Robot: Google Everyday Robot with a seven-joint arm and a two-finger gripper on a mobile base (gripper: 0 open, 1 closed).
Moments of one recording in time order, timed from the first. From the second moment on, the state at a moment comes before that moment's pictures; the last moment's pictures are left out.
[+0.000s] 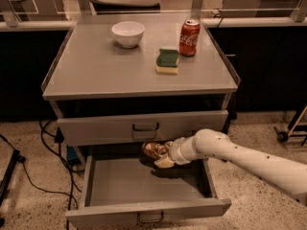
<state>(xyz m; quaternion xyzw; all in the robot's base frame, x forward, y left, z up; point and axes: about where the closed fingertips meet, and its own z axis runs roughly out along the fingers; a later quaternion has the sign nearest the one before) 0.597 -0.043 0.478 -0.54 0.75 0.18 0.32</state>
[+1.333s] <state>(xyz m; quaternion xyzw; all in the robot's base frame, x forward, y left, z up) 0.538 -0.122 0.522 -0.69 0.67 0.18 0.21</state>
